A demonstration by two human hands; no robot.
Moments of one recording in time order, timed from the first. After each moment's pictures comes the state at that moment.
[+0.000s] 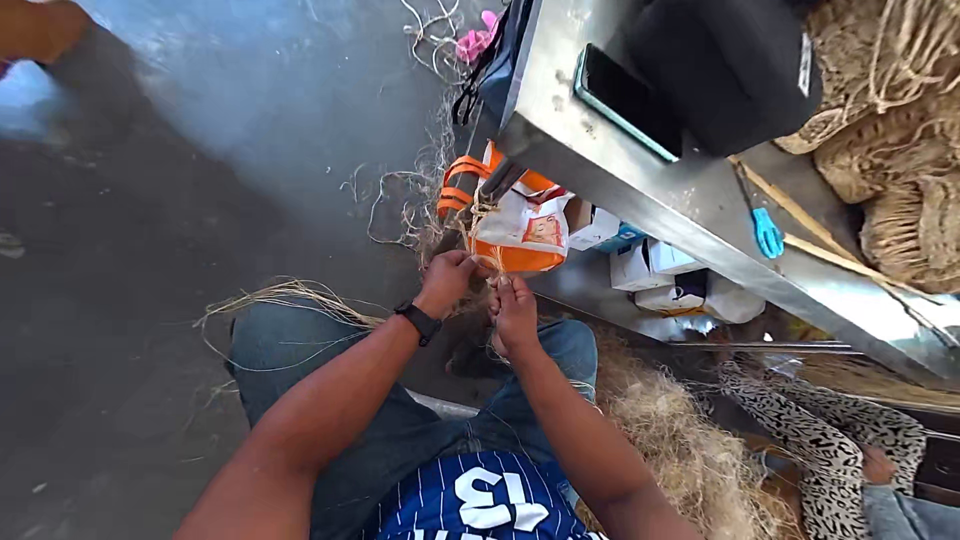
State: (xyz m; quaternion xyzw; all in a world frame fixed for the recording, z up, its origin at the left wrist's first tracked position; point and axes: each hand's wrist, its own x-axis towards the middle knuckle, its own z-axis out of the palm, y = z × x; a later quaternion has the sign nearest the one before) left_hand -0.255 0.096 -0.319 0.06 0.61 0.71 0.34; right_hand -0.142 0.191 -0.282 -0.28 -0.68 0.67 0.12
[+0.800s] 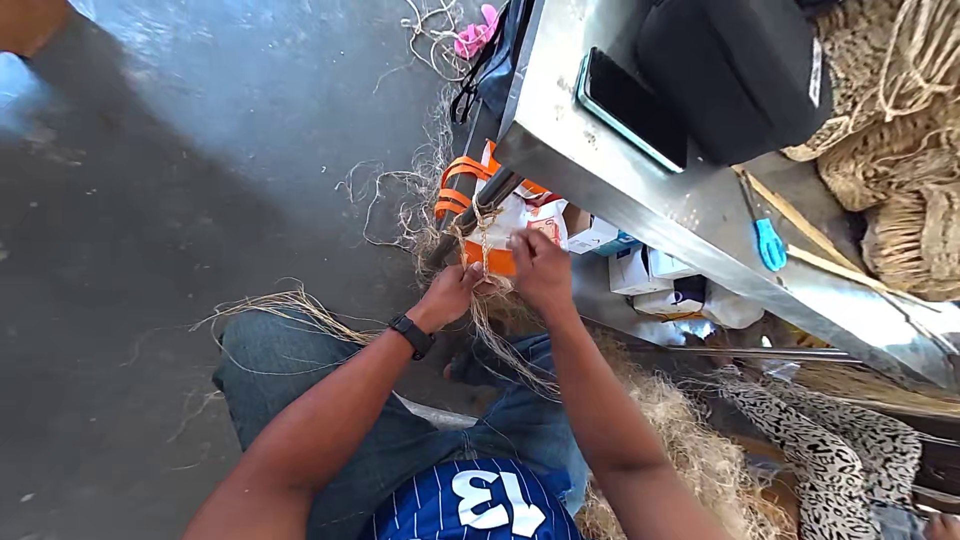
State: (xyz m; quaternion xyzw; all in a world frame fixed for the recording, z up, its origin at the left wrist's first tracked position) left_hand -0.252 0.091 -0.309 0.16 0.68 0.61 0.37; right_hand -0.204 0.244 -0.205 -0.19 -0.95 0.23 0.05
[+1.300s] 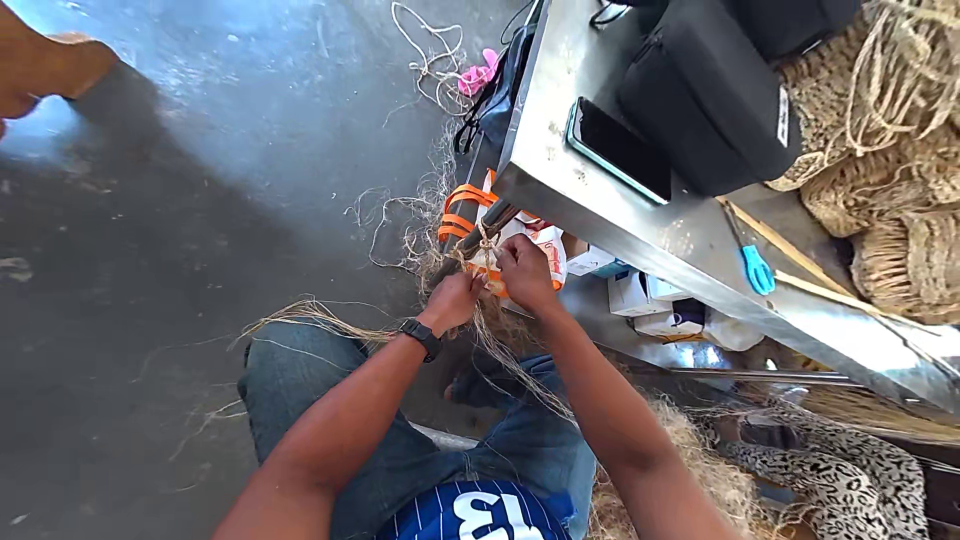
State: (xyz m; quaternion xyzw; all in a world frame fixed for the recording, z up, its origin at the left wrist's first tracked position) left_hand -0.284 0.112 -0.311 0.24 0.77 0.51 0.30; right_hand -0.245 0.247 -0.209 -0.21 -0.93 0.31 0.00
